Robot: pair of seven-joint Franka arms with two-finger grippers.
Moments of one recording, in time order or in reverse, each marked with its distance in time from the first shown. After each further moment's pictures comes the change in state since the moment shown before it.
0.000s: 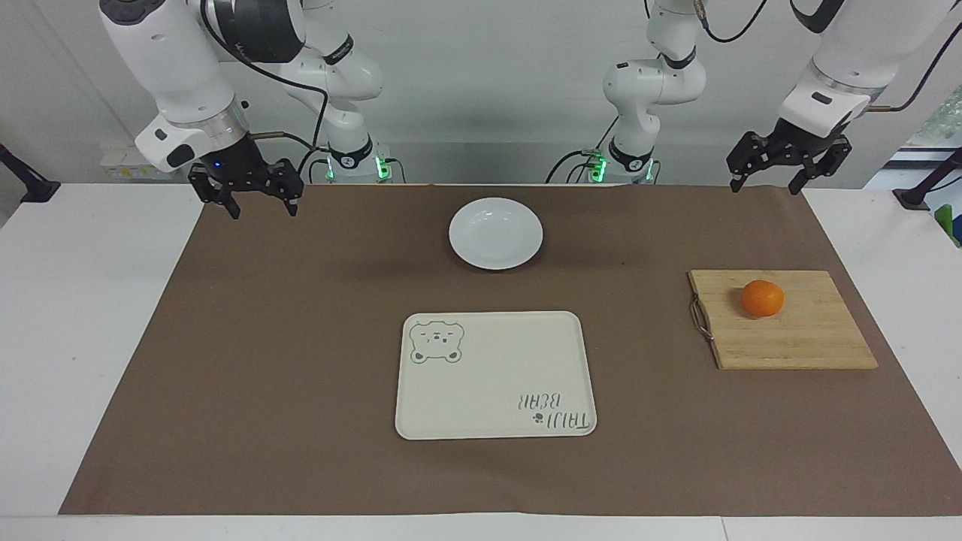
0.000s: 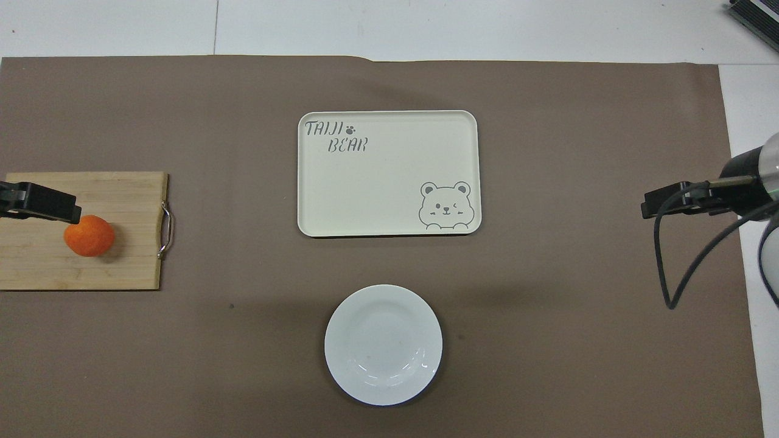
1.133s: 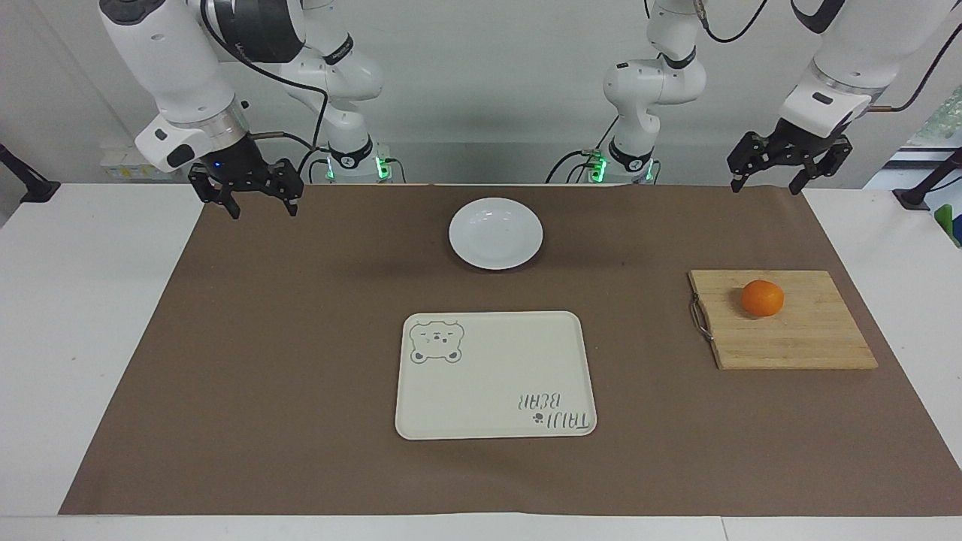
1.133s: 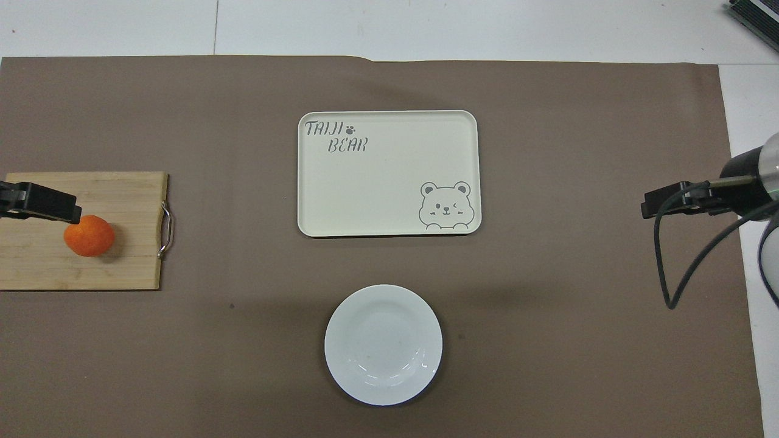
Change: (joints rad) left arm 0.000 0.000 -0.007 0.000 0.000 -0.003 0.002; right arm 0.000 0.000 0.000 0.000 0.000 0.000 0.000
